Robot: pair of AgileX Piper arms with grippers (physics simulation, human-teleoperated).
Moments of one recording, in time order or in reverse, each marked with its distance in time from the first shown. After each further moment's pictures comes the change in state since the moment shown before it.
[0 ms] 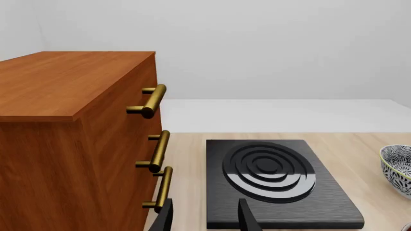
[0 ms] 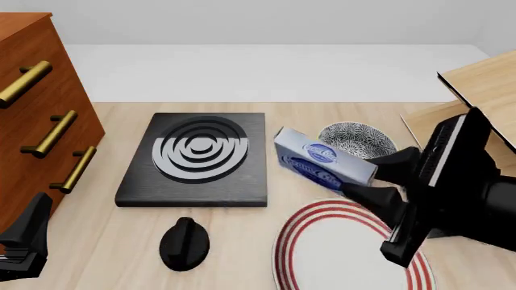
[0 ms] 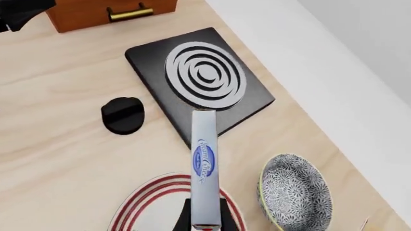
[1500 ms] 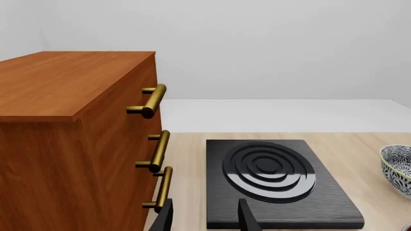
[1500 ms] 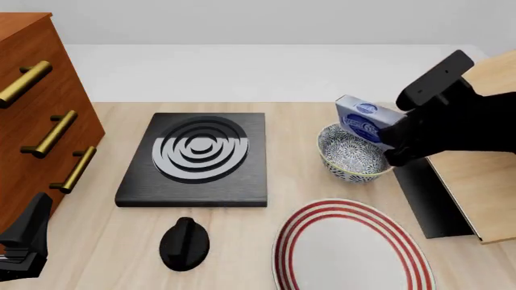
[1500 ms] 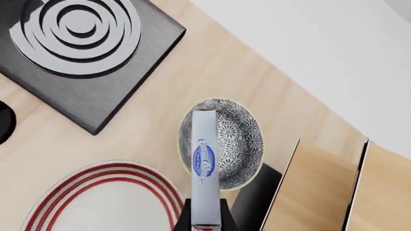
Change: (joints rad) left arm 0.000 0.000 0.000 0.000 0.000; right arm -0.457 0.338 -0.253 0.142 -0.051
